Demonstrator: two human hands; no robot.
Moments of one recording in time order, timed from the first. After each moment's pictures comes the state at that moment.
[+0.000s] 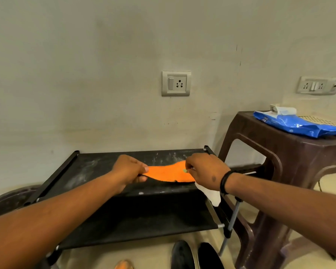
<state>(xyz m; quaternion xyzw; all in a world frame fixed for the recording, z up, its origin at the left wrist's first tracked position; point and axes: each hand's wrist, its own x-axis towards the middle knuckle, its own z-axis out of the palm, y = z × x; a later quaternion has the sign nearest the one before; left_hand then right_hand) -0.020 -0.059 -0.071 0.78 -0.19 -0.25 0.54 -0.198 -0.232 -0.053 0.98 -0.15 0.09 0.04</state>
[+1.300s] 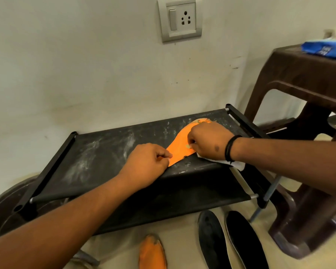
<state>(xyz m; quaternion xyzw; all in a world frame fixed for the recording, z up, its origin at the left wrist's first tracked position) -0.005 -0.074 -0.122 0.82 -0.50 -0.08 0.27 -0.122 -0.258 -0.099 0.99 -0.14 0.04 0.03</state>
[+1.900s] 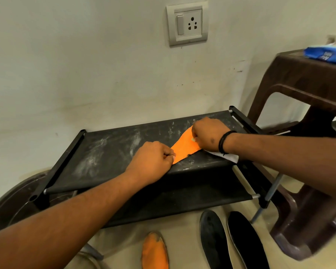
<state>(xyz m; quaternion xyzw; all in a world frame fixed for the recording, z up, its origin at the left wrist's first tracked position) -0.007 -0.076 -0.124 0.83 -0.50 -0.05 0.24 -0.106 -0.260 -0.095 0.98 -0.19 0.04 0.03</state>
